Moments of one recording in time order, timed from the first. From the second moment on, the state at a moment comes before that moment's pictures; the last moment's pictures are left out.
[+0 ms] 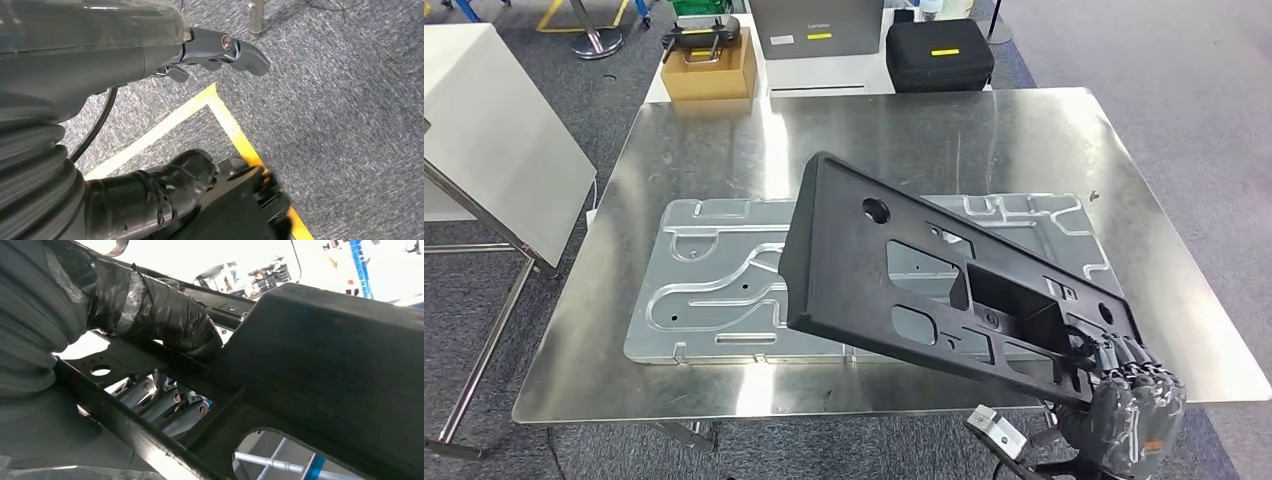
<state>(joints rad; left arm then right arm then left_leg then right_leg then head) -0.08 -0.20 1.04 -0.21 -1.36 0.24 -0.48 0.21 0.07 -0.03 -1.96 1.11 -0.69 -0.38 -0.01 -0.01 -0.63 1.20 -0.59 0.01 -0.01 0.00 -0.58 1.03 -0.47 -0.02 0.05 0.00</state>
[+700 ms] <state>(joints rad) -0.10 -0.20 1.01 -0.21 -1.41 0.24 -0.44 -0.01 -0.03 0.08 -1.79 1.46 -0.69 -0.11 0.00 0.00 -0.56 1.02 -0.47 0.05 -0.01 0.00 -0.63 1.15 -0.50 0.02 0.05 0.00</state>
